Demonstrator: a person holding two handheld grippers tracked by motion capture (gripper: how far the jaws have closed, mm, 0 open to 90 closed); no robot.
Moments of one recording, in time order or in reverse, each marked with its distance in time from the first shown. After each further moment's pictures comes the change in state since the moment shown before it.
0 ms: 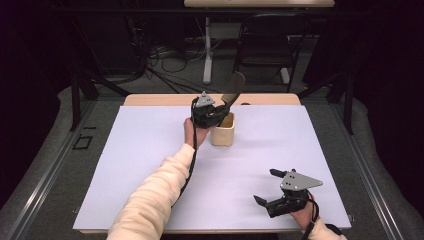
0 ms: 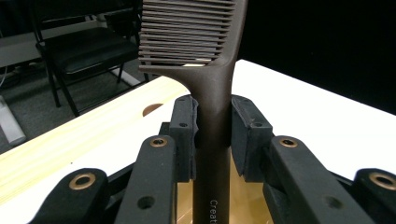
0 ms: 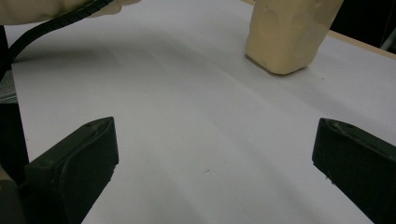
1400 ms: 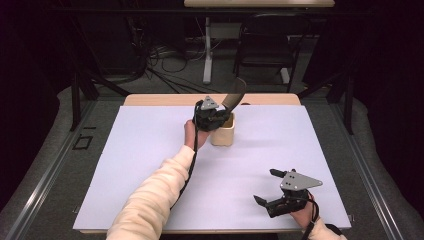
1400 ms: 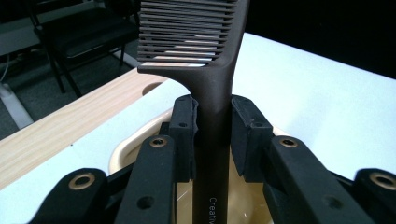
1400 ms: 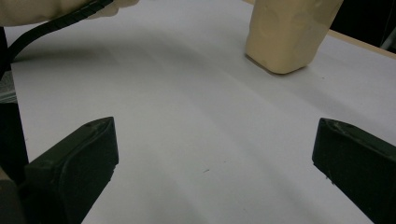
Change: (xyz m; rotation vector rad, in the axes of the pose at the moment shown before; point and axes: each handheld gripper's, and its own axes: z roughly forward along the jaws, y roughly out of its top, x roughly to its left) left arm -0.006 -0.005 0.006 0.097 0.020 0.048; right arm 0.000 0.000 0.000 0.003 0.000 -0.001
